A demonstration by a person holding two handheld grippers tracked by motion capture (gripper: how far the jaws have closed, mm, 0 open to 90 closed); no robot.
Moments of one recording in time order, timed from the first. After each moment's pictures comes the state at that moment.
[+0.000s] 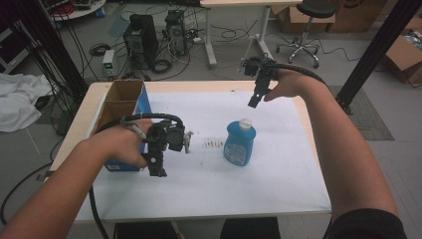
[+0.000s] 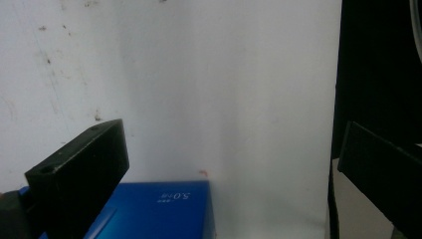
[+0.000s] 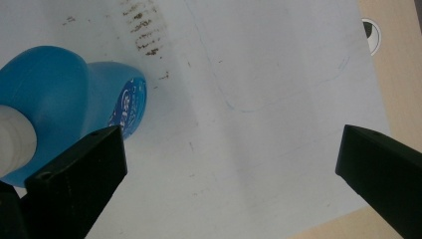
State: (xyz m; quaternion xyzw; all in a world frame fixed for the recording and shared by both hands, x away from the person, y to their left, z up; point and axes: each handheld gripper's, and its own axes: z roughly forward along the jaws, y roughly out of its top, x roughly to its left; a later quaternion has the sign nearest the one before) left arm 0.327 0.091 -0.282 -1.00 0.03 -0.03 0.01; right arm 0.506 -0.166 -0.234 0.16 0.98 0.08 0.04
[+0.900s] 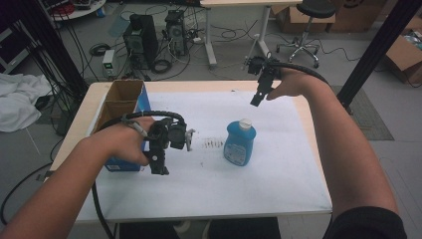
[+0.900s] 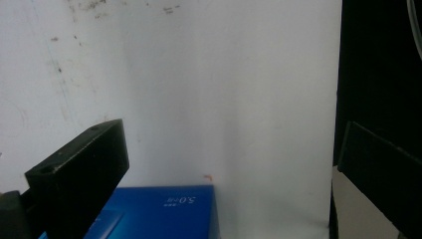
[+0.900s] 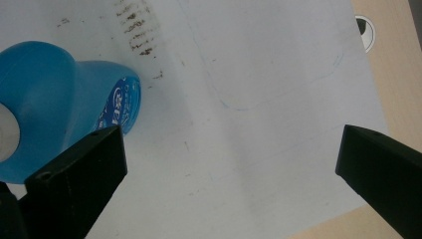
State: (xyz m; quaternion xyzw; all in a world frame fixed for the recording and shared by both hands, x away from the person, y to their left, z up) left arm 0.330 0.088 -0.277 -1.00 0.03 -0.03 0.00; right arm 0.512 -0.176 -0.235 0.17 0.98 0.09 0.04
